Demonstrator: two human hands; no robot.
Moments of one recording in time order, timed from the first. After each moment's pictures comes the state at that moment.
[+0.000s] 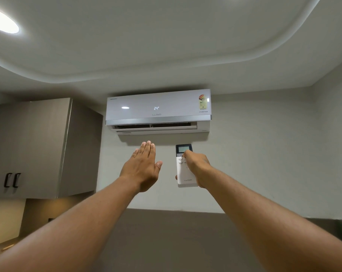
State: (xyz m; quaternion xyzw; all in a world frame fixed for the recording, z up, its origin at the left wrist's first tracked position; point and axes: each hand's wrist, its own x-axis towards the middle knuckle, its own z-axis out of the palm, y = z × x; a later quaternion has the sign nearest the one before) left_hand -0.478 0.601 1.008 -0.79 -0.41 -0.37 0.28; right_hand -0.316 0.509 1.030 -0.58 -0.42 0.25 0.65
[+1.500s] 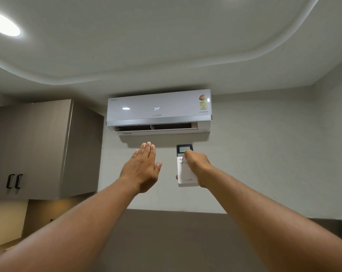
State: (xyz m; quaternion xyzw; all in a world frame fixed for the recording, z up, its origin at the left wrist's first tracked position) left_hand -0.476 0.602 1.007 -0.79 -0.41 -0.37 0.28; right_hand -0.314 0.506 1.031 -0.58 -0.42 0.25 0.65
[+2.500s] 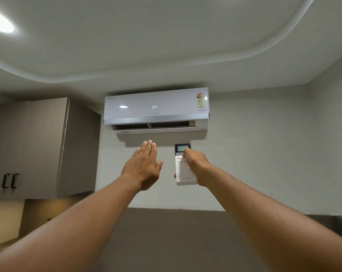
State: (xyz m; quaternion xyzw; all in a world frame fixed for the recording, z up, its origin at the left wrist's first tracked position) left_hand -0.467 0.597 1.010 -0.80 -0.40 -0.36 0.27; right_hand -0.313 0.502 1.029 -0.59 -0.43 0.26 0.64
